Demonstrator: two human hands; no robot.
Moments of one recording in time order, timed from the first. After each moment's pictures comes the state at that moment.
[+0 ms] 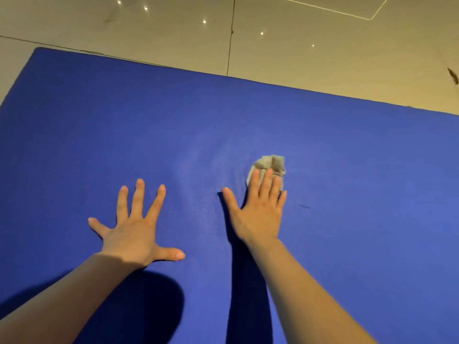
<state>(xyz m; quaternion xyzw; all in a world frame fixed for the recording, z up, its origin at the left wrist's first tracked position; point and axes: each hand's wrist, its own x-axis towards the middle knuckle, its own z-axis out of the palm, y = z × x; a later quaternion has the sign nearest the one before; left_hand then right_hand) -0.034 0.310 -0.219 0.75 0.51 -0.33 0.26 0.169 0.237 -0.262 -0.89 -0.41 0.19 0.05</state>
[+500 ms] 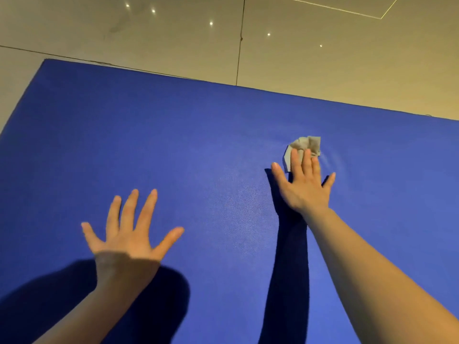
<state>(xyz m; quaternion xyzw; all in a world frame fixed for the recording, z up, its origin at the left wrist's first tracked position) -0.052 0.308 -0.245 0.78 0.61 -0.02 0.16 0.271 0.282 -0.252 -0.90 -0.37 0.22 0.01</state>
